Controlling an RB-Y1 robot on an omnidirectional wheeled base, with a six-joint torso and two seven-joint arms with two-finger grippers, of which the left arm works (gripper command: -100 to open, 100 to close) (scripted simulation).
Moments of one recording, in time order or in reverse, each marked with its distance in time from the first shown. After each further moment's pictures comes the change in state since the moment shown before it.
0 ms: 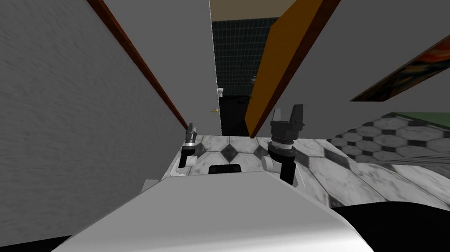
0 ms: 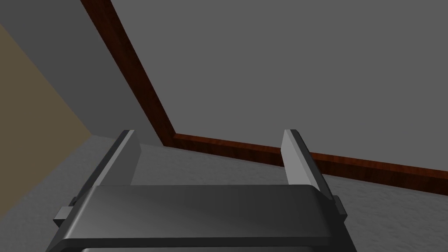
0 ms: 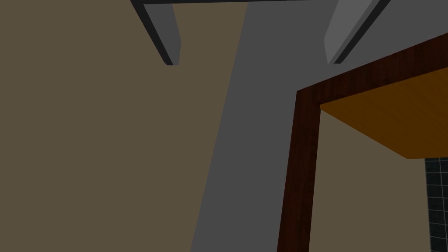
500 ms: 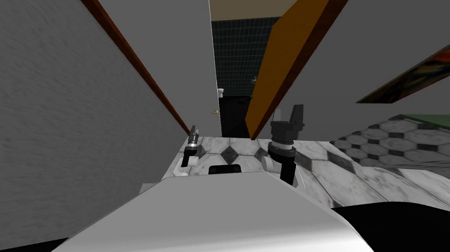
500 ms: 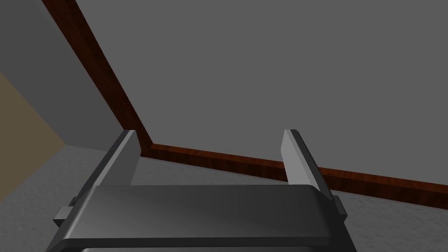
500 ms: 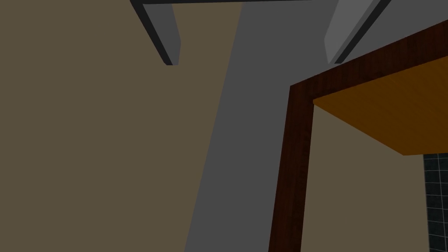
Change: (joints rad) arm -0.045 0.005 -0.007 0.128 0.005 -0.031 0.019
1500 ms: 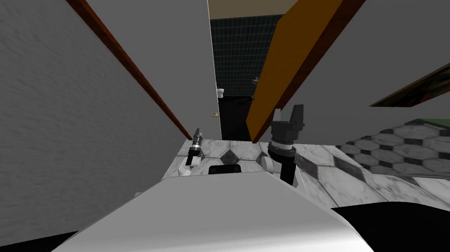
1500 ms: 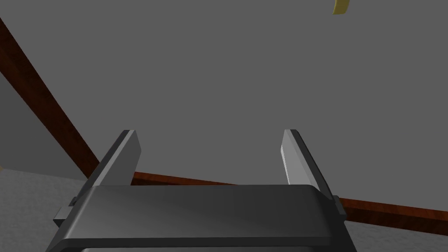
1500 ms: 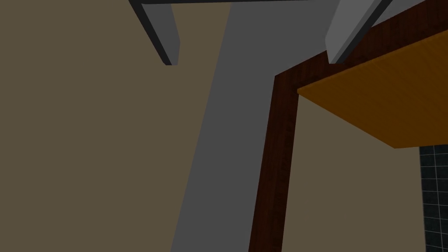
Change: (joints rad) arm -0.101 0.006 -0.013 0.263 0.011 -0.058 0.036
